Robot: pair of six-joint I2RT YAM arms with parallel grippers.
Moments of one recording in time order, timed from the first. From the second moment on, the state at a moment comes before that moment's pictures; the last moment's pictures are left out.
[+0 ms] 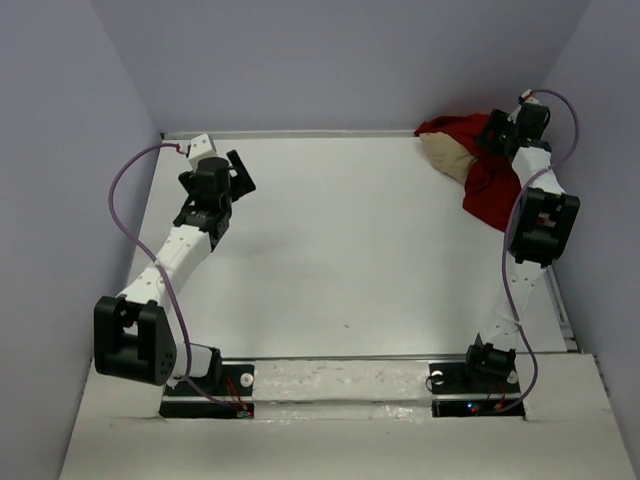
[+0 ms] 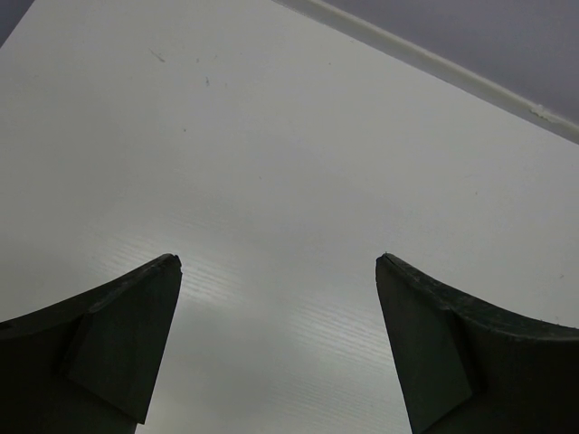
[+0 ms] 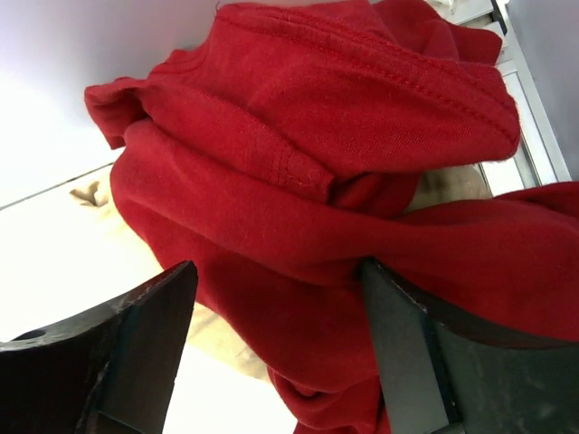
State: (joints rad) left arm -0.22 1.33 0.99 -0.07 -0.38 -0.44; right arm -0.27 2.30 2.01 -0.24 -0.19 0.23
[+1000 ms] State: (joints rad) left arm -0.24 1.37 1.03 -0.10 -0.40 -0.44; right arm -0.28 2.25 1.85 -0.20 -0.17 0.23
